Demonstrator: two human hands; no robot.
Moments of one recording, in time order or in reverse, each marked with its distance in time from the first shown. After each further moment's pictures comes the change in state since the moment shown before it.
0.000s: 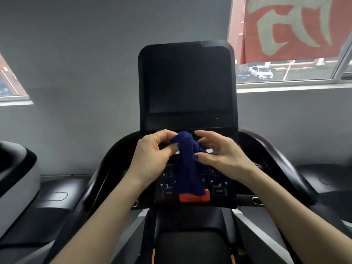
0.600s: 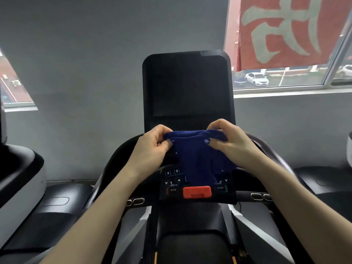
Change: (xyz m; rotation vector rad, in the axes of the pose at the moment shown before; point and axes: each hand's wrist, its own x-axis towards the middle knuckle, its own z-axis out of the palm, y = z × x) left_hand -0.019 0.012 -0.033 0.041 -0.065 0.028; right_hand -0.023 -0.051 -0.013 -0.019 0.085 -0.063
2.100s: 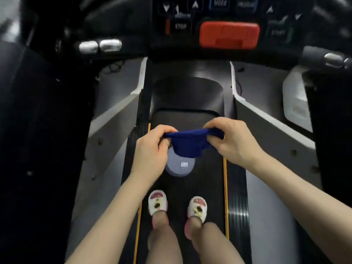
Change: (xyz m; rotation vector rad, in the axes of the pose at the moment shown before) left_hand -0.226 -0.295 0.167 0.090 -0.019 -0.378; right_hand -0.182 0.285 0.187 -0.388 -0.439 0.236
